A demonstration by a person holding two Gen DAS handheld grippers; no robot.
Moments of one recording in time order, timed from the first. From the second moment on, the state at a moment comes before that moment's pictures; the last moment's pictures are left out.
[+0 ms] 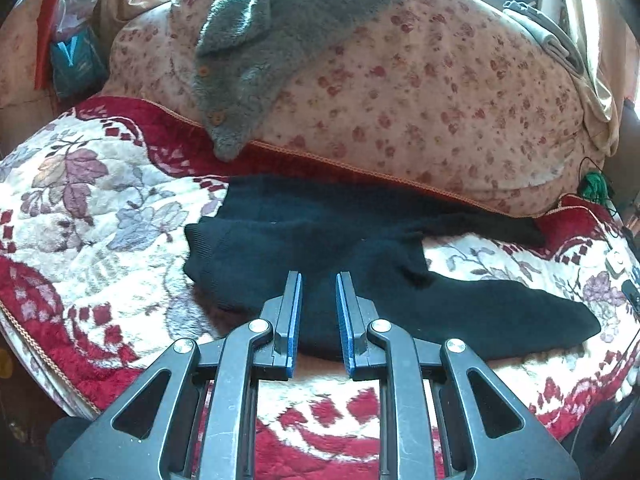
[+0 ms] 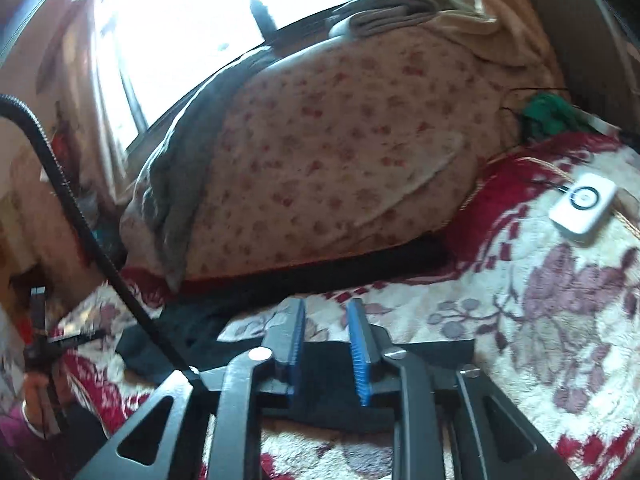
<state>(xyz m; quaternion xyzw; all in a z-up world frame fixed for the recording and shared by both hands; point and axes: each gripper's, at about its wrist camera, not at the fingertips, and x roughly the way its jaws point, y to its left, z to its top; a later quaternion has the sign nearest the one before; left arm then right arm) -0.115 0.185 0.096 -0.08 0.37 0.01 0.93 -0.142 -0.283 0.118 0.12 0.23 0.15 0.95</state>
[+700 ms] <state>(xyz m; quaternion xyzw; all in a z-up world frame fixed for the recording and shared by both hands) -0.064 0.192 0.073 -0.12 0.42 0.00 0.90 -0.078 -0.263 0.078 0.17 0.31 0.16 0.92</state>
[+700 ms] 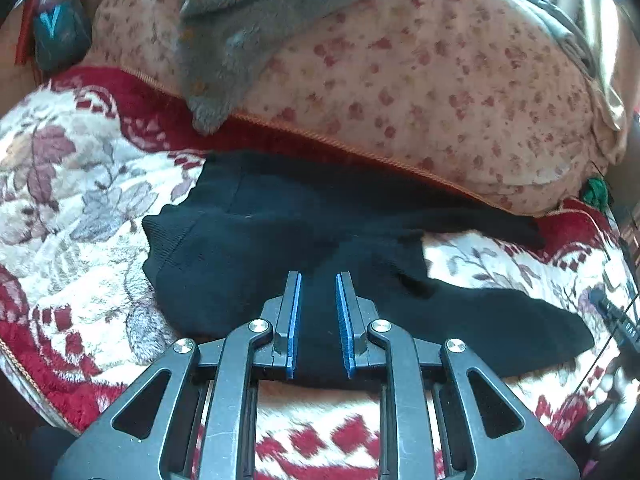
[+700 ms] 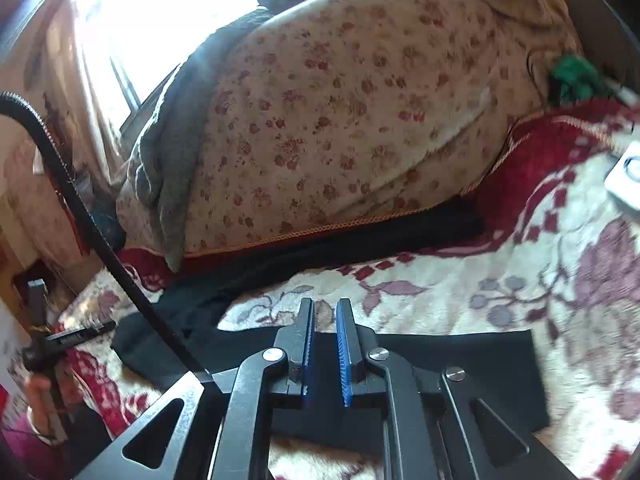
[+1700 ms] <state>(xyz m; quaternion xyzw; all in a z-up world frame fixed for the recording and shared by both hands) 0.090 0.330 0.006 -0.19 0.53 0.06 0.83 0.085 -0.345 -0.015 0.43 0.40 0.10 0.80</state>
